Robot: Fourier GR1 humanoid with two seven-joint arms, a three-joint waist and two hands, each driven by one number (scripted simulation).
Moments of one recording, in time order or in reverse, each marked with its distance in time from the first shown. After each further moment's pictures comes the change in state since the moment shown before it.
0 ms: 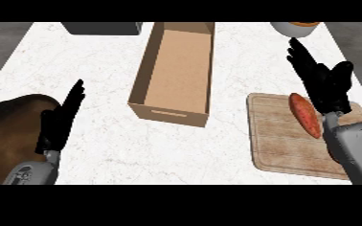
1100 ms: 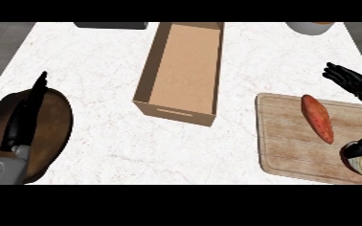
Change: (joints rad) left arm -0.018 0.126 0.072 0.024 -0.115 0.094 0.019; right arm 0.084 -0.322 -0.045 0.261 0.053 0.722 -0.818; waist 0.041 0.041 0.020
